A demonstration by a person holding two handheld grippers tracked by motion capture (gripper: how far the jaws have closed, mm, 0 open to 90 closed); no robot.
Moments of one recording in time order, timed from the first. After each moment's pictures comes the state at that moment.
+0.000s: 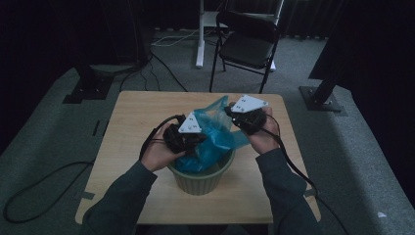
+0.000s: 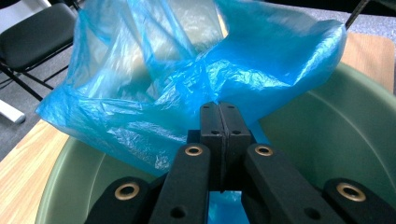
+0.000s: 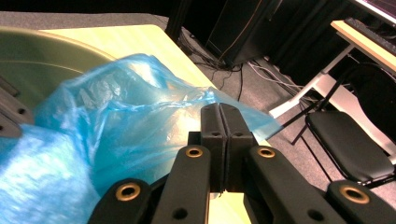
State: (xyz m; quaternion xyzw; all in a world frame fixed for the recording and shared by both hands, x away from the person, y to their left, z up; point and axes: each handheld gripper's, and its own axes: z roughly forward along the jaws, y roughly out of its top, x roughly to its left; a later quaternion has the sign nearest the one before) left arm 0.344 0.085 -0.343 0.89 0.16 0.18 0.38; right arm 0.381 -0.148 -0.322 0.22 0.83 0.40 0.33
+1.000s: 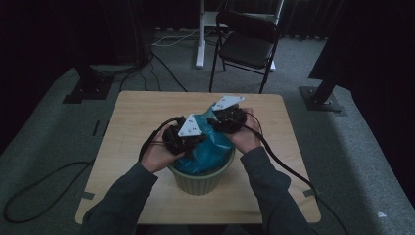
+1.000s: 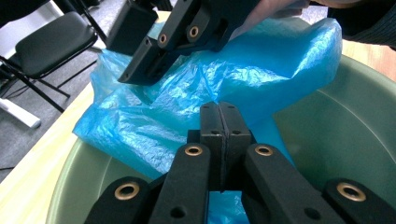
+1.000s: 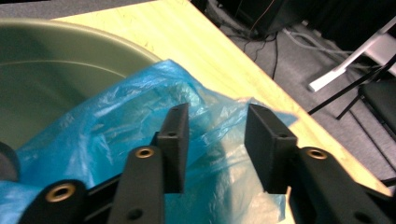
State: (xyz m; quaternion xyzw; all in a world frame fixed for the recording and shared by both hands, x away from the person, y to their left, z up) left arm 0.340 0.083 -0.344 0.89 0.15 0.20 0.38; right arm 0.407 -0.105 -0.349 0.25 0.86 0.37 0.24
